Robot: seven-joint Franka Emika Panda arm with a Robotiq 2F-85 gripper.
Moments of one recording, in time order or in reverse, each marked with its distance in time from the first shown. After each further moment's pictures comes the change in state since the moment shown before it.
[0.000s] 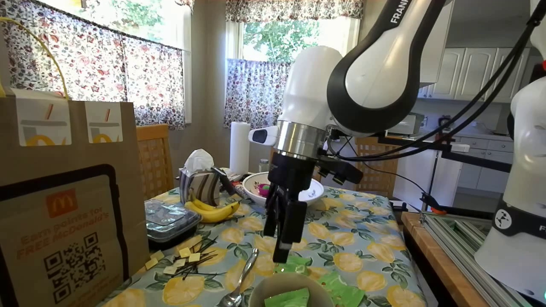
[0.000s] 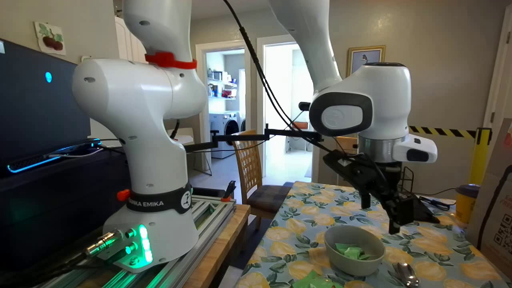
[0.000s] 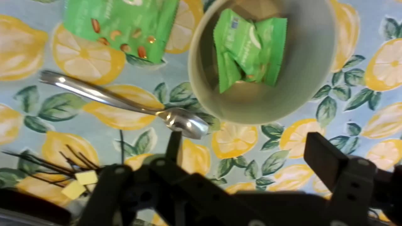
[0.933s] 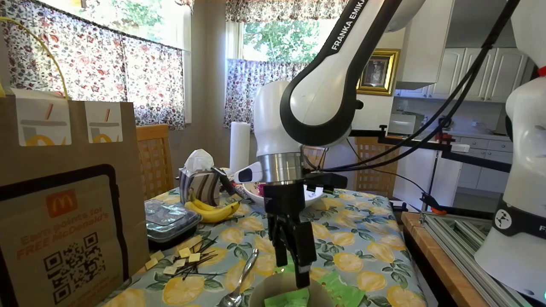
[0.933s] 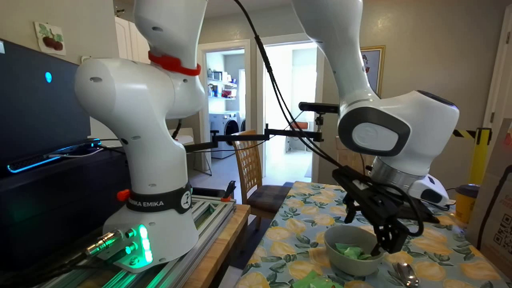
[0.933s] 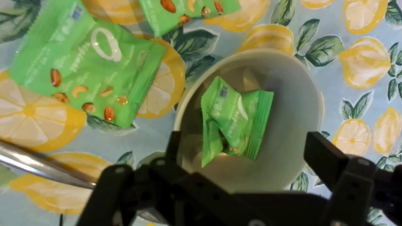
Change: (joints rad) arm 0.104 0.167 -0.169 0.184 -0.016 -0.365 -0.178
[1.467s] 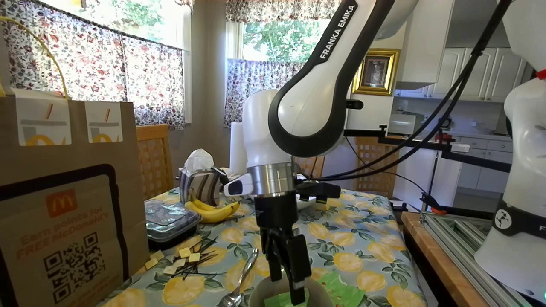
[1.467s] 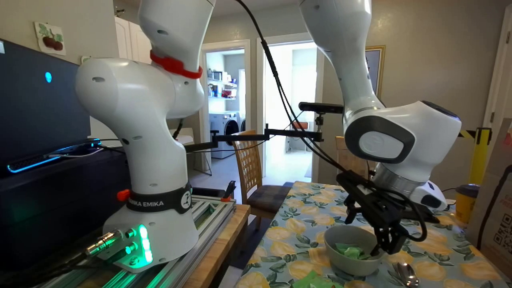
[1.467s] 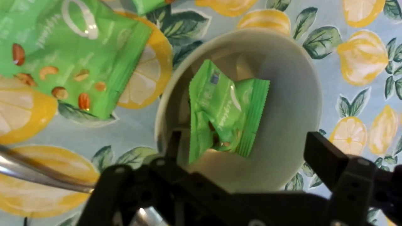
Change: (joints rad) arm 0.031 0.072 -0.001 0.066 -0.003 -0.021 -0.001
